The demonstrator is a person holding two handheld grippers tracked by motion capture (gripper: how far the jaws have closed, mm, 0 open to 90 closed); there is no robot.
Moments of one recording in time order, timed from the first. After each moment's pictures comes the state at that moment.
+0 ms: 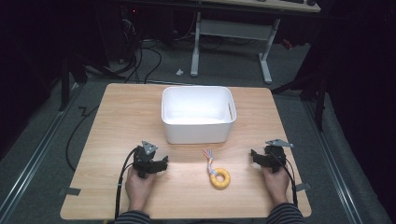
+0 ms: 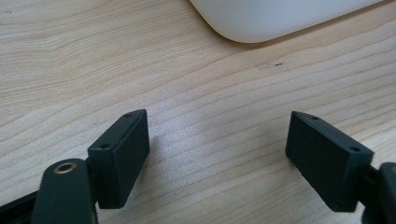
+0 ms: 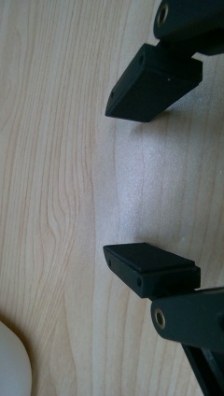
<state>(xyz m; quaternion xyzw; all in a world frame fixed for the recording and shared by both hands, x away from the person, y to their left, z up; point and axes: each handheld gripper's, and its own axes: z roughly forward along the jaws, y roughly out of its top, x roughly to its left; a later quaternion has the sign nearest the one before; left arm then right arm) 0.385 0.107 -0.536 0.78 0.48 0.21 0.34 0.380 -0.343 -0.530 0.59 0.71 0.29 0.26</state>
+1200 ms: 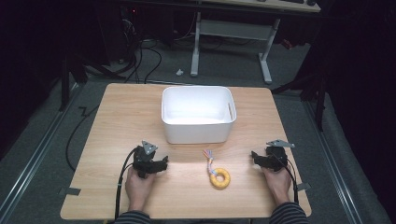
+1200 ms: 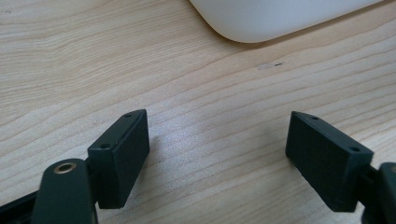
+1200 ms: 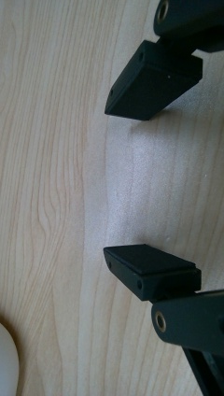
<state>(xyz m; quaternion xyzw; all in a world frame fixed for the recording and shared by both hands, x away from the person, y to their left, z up) 0.385 0.107 -0.536 0.78 0.48 0.21 0.34 0.377 -0.348 -0.528 0.57 0.72 0.29 0.25</state>
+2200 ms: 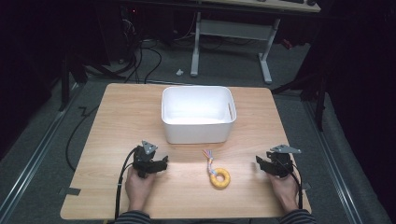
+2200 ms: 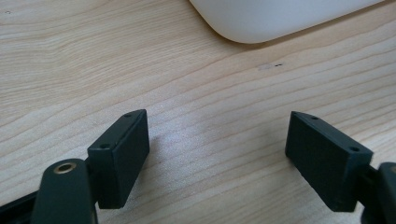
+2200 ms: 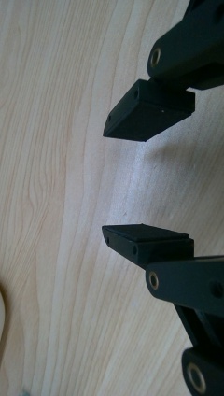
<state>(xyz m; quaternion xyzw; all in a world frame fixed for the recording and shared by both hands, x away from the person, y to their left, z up) 0.385 0.107 -0.536 0.78 0.48 0.20 0.35 0.347 -0.351 -0.511 0.54 0.75 0.30 0.24</state>
